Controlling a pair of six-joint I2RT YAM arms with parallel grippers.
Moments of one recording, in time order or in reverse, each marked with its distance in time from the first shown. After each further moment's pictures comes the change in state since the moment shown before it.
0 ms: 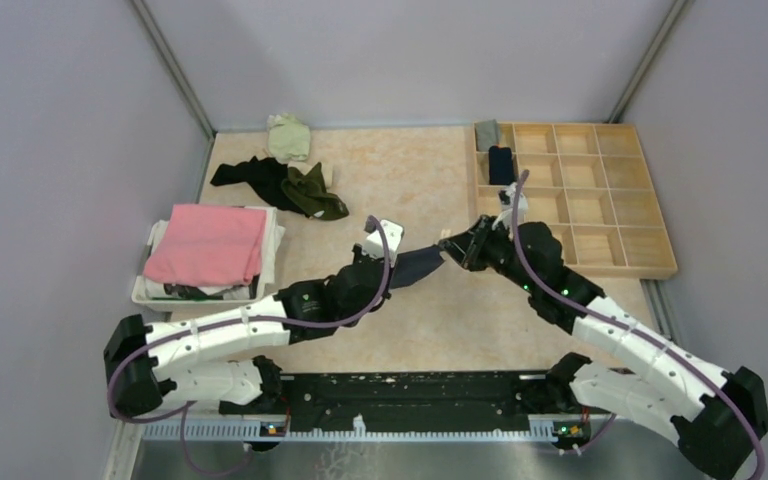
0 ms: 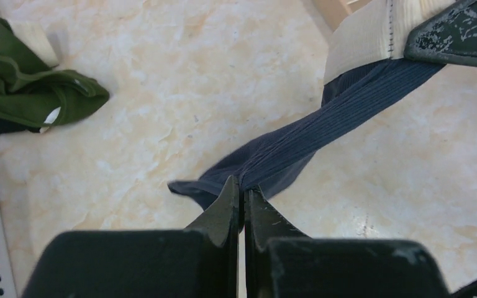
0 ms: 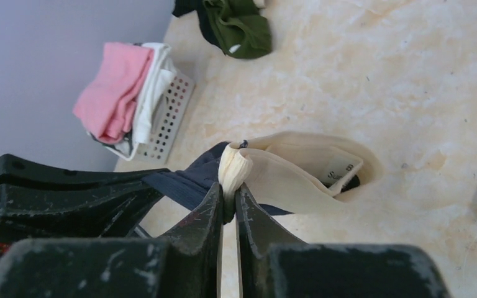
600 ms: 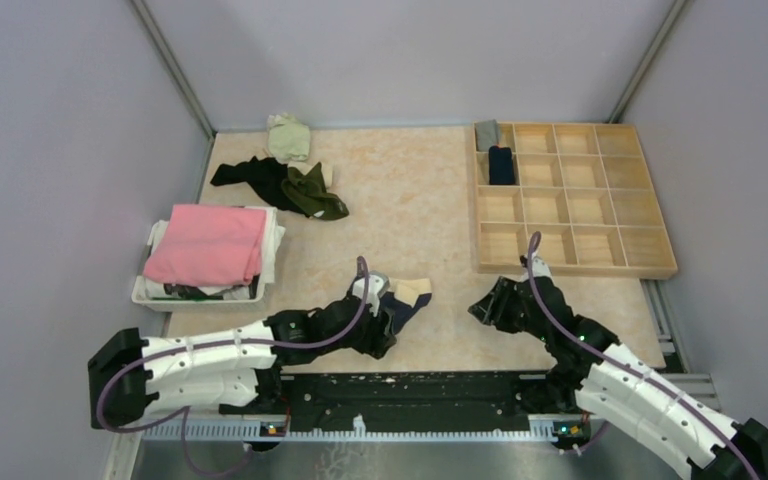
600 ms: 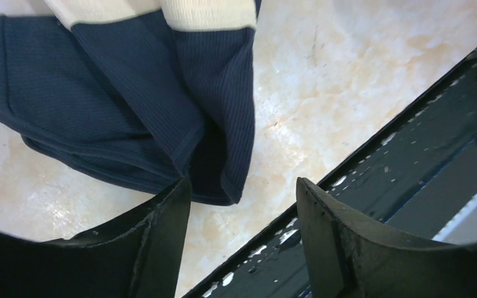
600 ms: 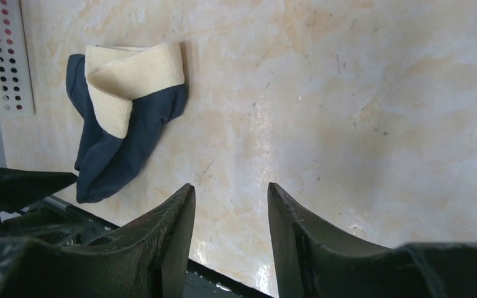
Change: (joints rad) left arm -0.031 -0.161 -0.362 -0.031 0.477 -0.311; right arm -0.007 -0.387 -0.385 -0.397 0.089 0.187
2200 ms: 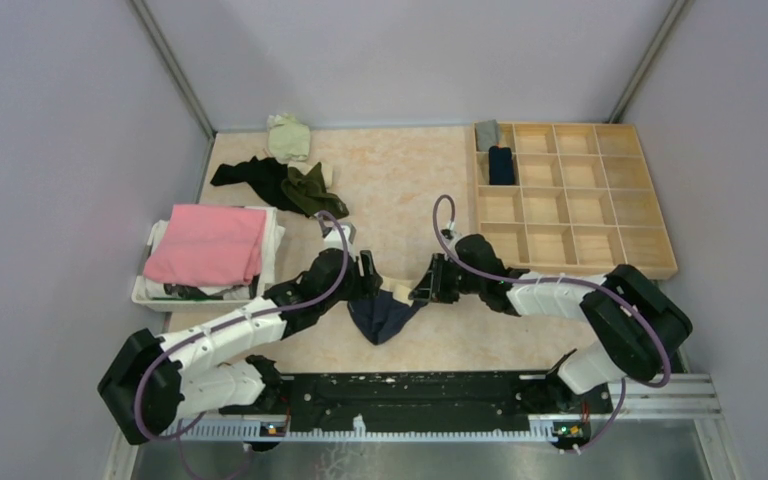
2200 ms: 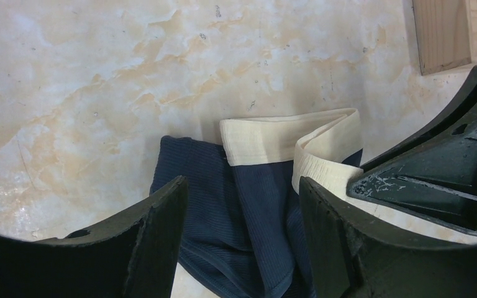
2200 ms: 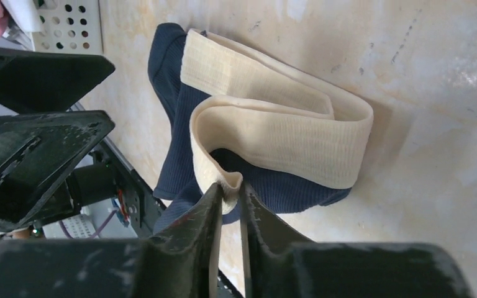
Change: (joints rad) left arm 0.380 0.095 0.065 0.162 -0.046 -0.033; right arm 0.049 0.946 0.282 0.656 -0.412 -0.028
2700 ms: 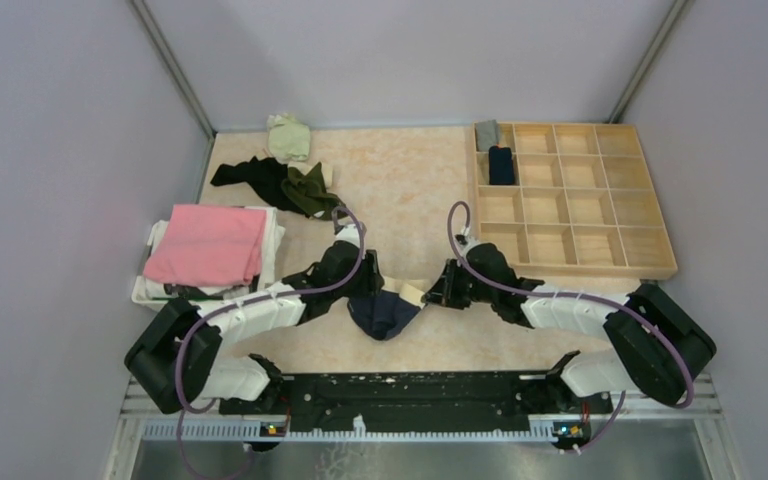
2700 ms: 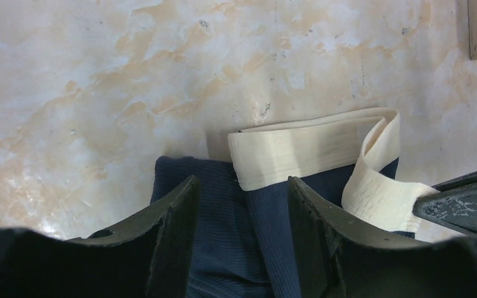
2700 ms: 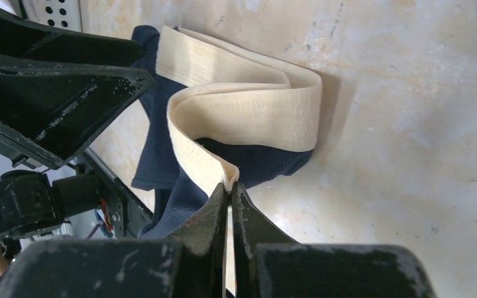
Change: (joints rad) left arm 0.067 0.196 0.011 0.112 0.104 0.053; right arm 0.000 -0.135 -0.084 -0.024 0.101 0.002
